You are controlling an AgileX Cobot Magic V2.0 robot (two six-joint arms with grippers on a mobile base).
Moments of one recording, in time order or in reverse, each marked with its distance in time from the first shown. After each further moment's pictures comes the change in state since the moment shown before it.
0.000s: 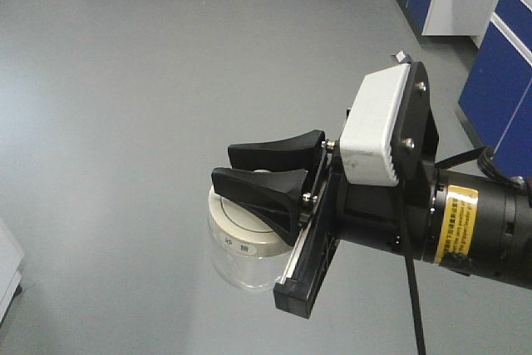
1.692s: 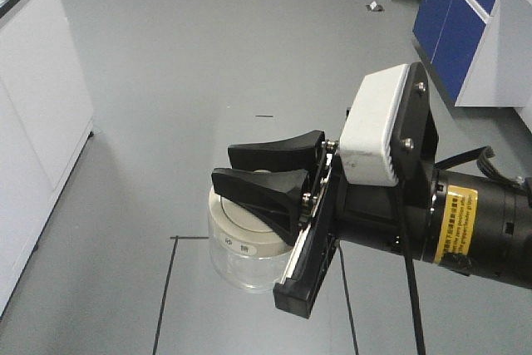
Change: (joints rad) left arm 0.000 0.000 0.000 0.000 0.000 0.000; right arm 0.000 0.000 0.000 0.000 0.000 0.000
